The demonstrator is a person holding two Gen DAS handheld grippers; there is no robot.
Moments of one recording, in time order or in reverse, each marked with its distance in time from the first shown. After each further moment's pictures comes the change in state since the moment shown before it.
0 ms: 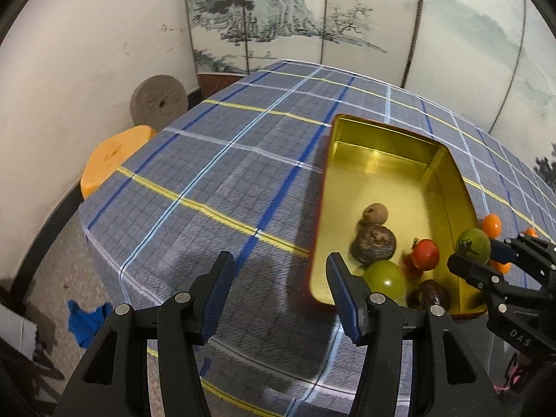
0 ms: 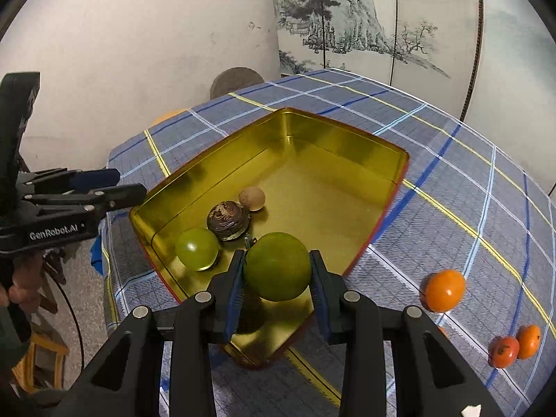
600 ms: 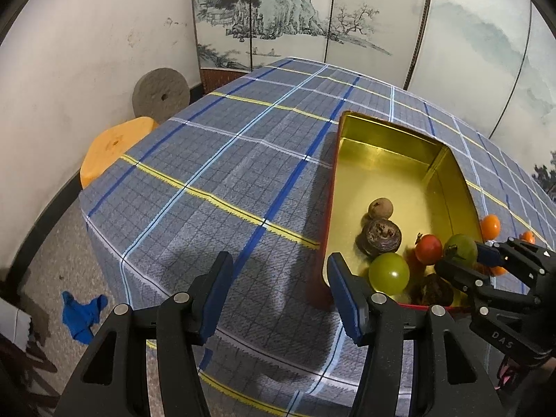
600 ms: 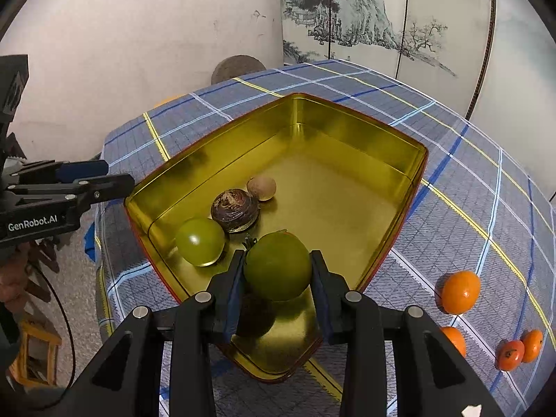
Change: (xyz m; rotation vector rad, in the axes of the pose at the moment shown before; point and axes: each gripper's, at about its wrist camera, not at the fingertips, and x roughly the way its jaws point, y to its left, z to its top) left arm -0.001 0.010 -0.007 -0.030 0.005 -0.018; right arm 0.016 0.014 -0.001 -0.033 0.042 -0.019
